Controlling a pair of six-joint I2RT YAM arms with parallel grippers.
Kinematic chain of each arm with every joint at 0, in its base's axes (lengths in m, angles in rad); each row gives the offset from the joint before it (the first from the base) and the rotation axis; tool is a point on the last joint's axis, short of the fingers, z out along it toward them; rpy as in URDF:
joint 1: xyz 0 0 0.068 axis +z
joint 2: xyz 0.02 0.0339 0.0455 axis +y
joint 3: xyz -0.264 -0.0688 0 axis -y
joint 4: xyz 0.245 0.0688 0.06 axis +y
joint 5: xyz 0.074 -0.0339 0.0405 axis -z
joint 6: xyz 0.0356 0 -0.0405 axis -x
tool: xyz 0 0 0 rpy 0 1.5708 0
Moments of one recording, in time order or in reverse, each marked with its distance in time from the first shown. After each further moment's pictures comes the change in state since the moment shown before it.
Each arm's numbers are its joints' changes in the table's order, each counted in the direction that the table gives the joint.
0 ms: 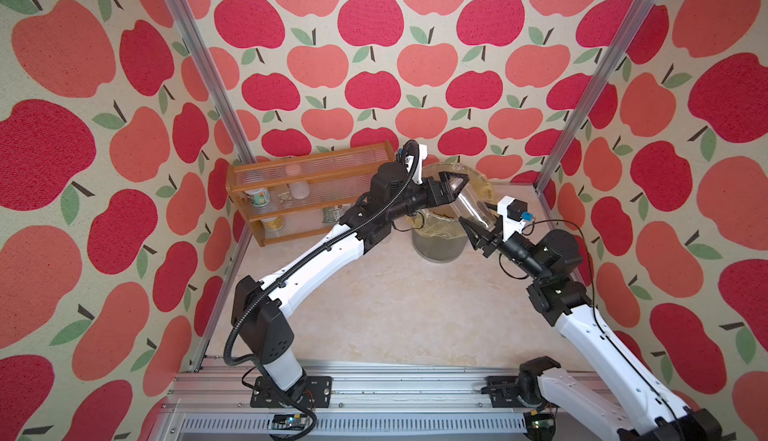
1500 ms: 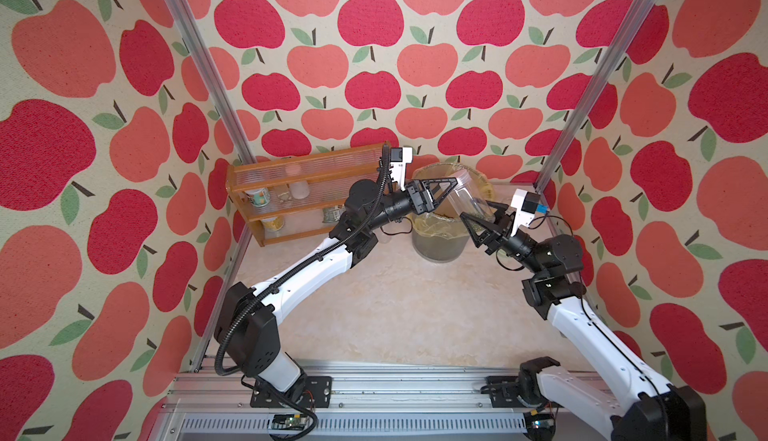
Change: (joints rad) left arm 0.044 -0.058 -0.249 -0.497 0.223 0.123; right arm -0.033 0.092 -0.051 -0.397 -0.201 -0.446
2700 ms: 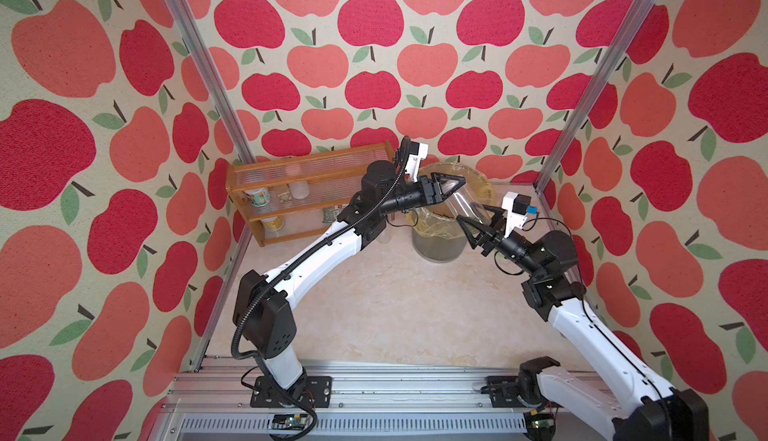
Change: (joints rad) left arm 0.004 0.132 0.265 0.393 0.049 -0.011; right arm 0.030 -0.019 0.024 0.236 0.106 0.177
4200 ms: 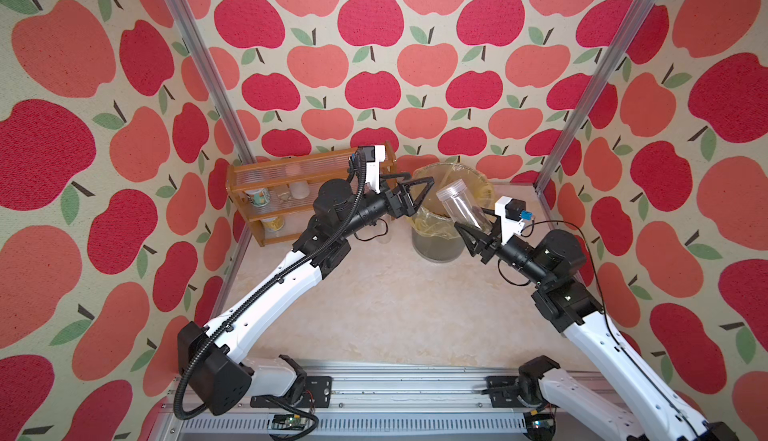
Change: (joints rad) left arm 0.045 -0.389 -0.351 -0.134 -0.183 -0.286; right arm 0.103 -0.126 0.108 0.361 0.151 0.161
